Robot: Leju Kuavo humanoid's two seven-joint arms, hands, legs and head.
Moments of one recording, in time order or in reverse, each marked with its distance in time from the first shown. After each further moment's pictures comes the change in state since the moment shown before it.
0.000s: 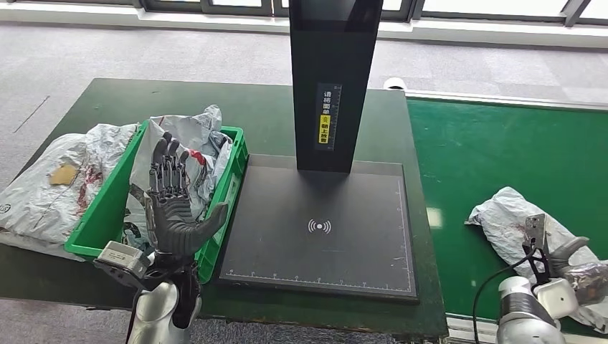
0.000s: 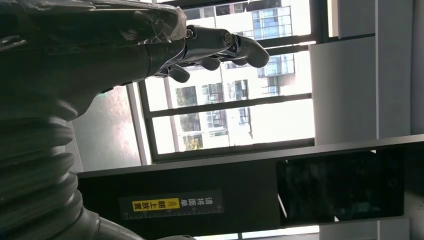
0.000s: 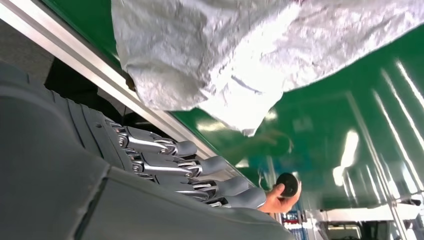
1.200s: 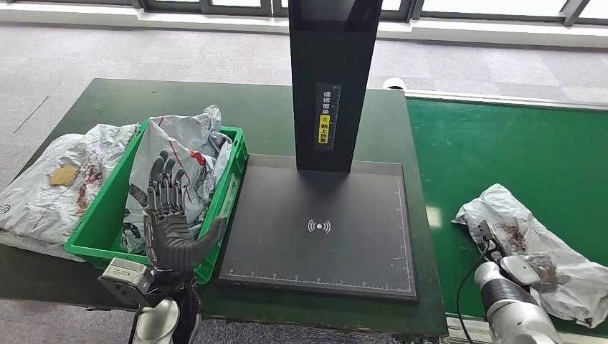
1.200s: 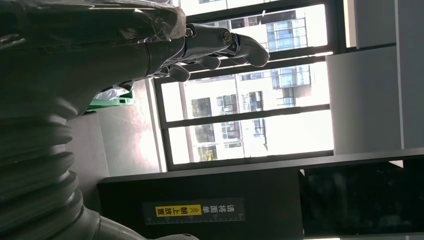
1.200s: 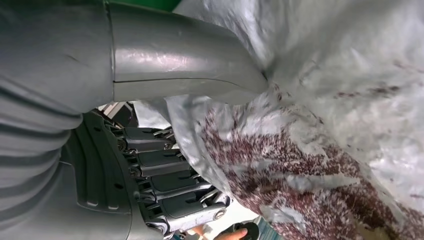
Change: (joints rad) left arm 0.081 0.008 -0.019 -0.029 -0.010 0.078 0.000; right arm -0.037 -0.036 0.408 0.166 0.003 0.455 0.401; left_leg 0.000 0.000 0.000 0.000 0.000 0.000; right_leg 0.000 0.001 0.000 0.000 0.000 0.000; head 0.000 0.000
